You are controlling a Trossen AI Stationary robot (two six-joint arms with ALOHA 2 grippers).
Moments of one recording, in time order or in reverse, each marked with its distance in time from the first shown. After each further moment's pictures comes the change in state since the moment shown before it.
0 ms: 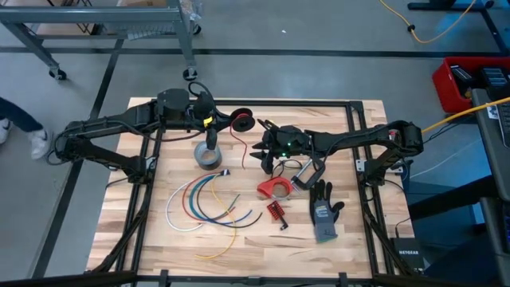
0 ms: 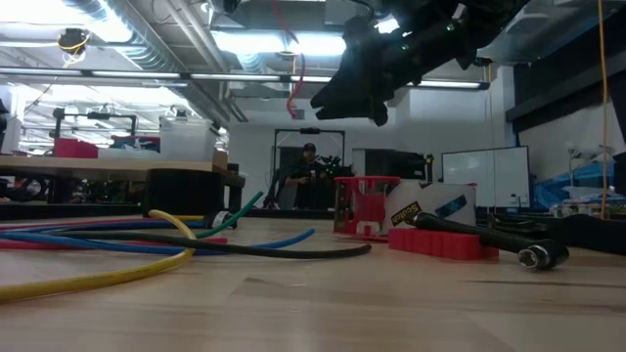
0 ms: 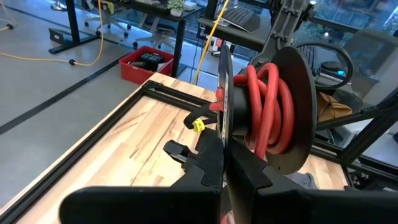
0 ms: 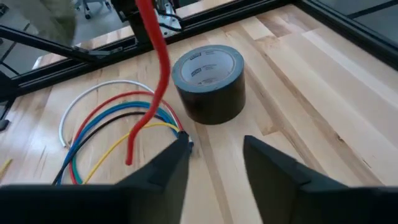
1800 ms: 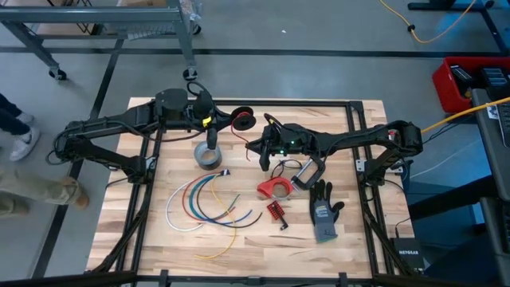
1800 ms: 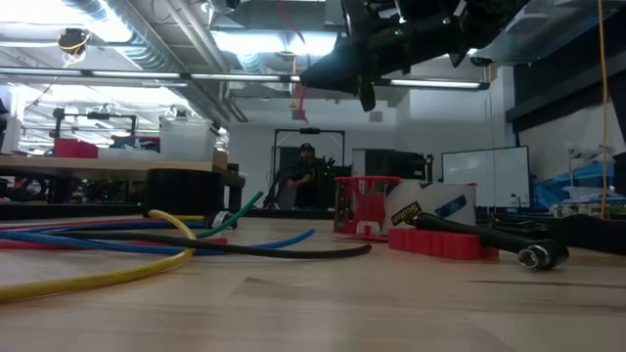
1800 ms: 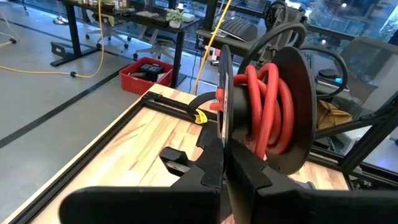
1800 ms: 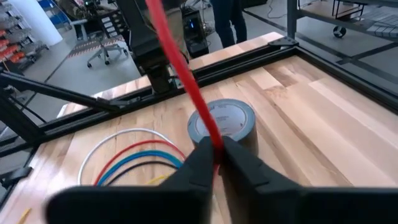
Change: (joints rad) left arm -0.008 0.000 0.000 0.043 -0.014 0.017; right arm 0.001 0.005 0.000 0.194 0.004 0.028
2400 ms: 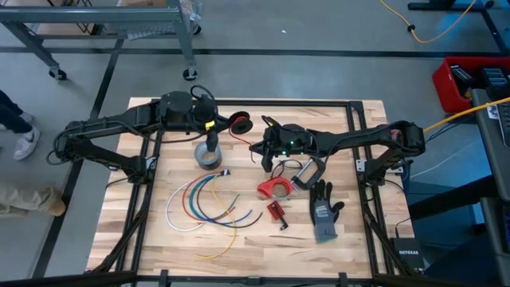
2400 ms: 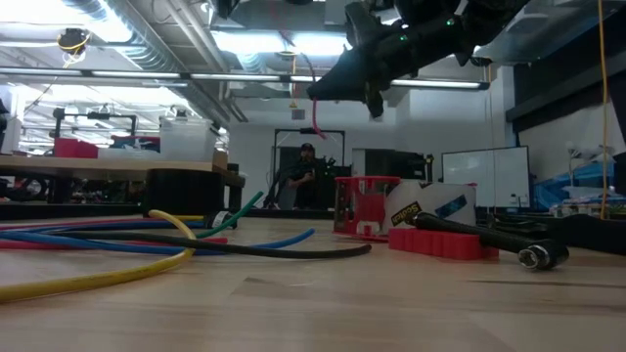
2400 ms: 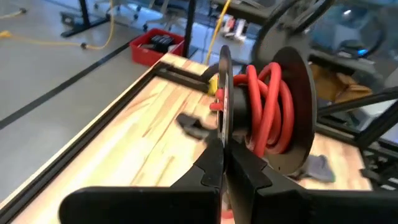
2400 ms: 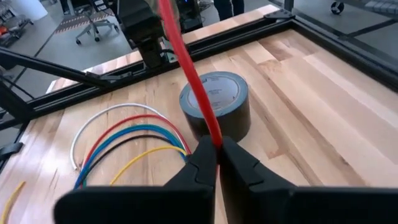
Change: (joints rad) left arm 0.000 0.000 0.000 -0.130 -0.027 -0.008; right arm -0.002 -0.020 0.000 -0.122 -0.003 -0.008
